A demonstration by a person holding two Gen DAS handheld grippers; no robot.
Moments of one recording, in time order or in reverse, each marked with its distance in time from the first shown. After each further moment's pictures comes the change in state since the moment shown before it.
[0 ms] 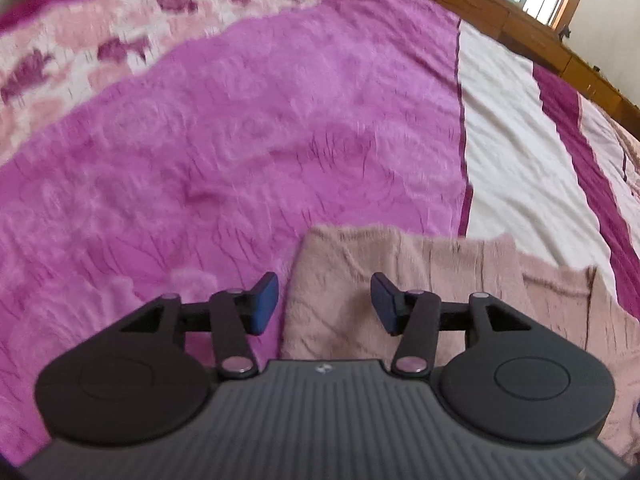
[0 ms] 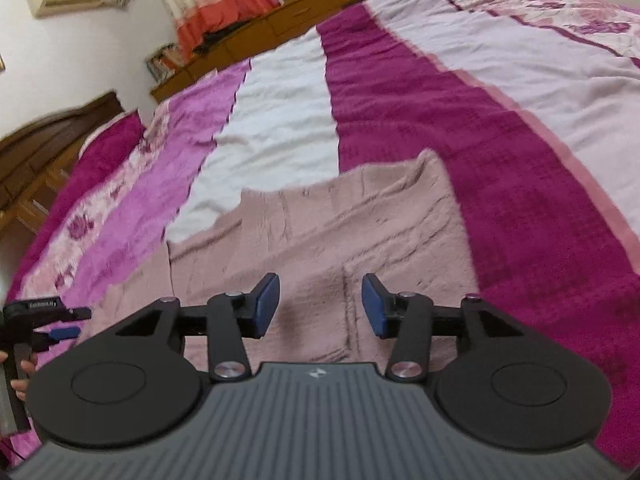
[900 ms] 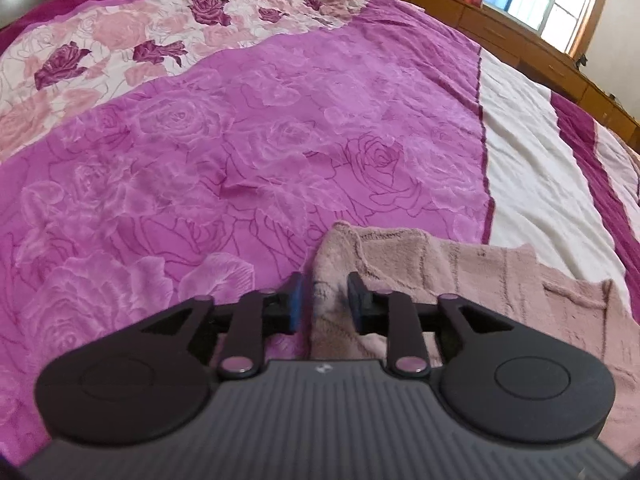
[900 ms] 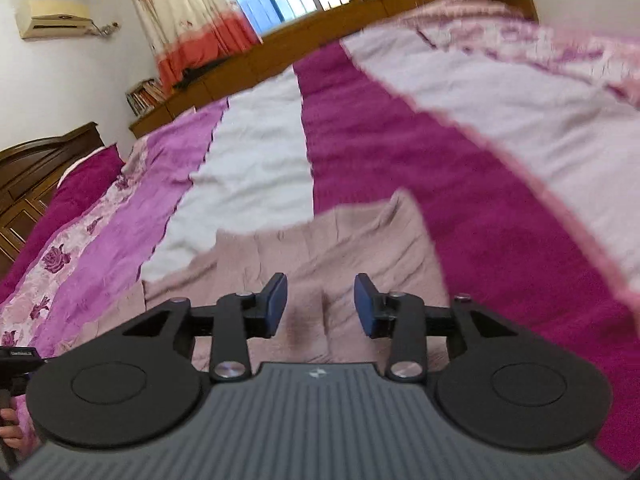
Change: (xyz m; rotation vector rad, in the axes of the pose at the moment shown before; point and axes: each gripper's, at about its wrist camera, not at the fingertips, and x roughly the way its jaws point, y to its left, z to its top) left arm -0.014 0.012 -0.018 -0.032 -0.102 0.060; right arm -0.013 -0.001 0.003 0.006 -0.156 -0.066
